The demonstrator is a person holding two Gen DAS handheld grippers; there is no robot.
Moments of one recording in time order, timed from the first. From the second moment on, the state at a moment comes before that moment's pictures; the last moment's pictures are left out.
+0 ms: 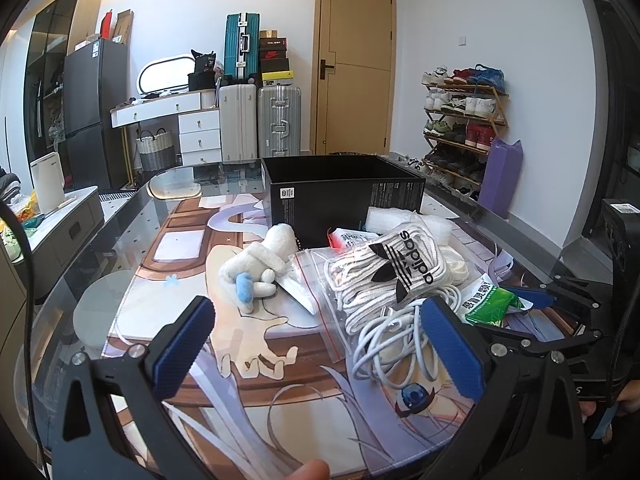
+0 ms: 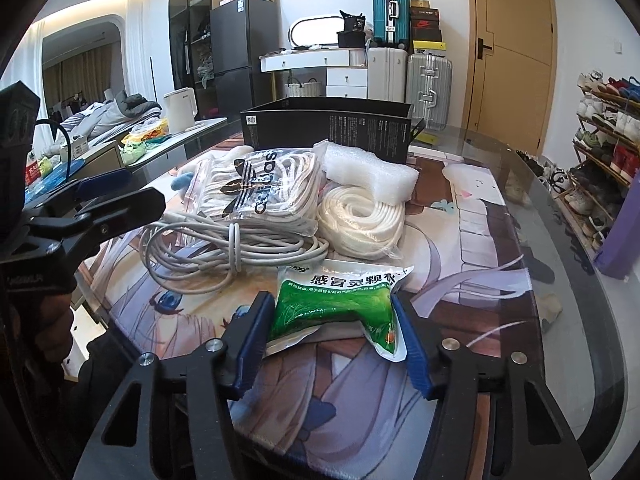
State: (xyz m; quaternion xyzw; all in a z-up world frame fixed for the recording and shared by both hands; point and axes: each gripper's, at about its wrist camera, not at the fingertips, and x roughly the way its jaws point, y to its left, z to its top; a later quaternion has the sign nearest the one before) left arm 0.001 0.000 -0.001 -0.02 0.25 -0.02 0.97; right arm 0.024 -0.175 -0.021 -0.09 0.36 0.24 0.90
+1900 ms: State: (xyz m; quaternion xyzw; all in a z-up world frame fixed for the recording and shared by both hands) left arm 0.013 -0.014 0.001 -0.01 0.30 -0.11 0.95; right arm 0.005 -0.168 -0.022 -0.10 0.35 0.27 0.89
